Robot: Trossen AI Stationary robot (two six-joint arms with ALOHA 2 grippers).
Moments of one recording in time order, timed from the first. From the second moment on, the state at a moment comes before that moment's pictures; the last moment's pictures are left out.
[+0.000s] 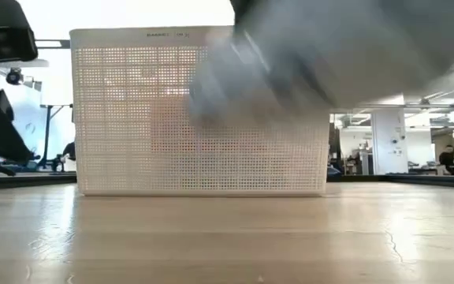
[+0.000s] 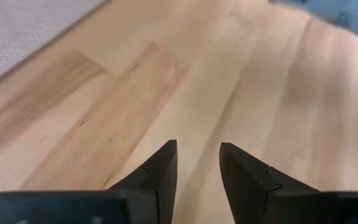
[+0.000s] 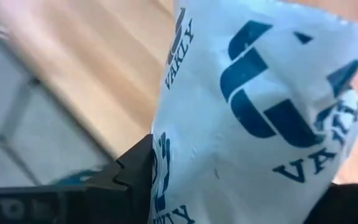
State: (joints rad) left arm -0.85 1.50 0.68 -0.22 -0.66 -1.32; right arm 0.43 2.08 1.78 -0.90 -0.04 1.34
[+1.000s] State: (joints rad) left arm -0.89 1.26 0.64 -0.20 -0.79 -1.32; right arm -0.11 1.75 2.13 -1.07 0.22 0.79
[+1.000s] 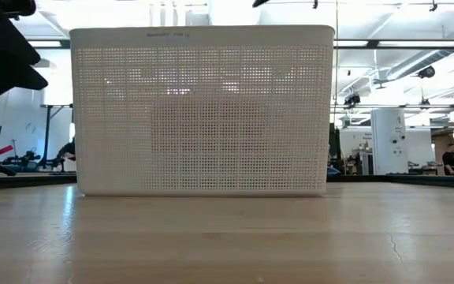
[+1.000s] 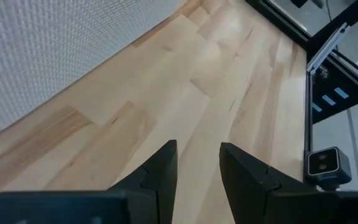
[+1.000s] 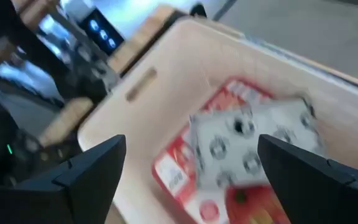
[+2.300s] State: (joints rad) left arm -0.65 0.73 0.73 0.13 -0.40 -0.29; right arm 0.31 1.31 1.24 -0.12 -0.06 0.53
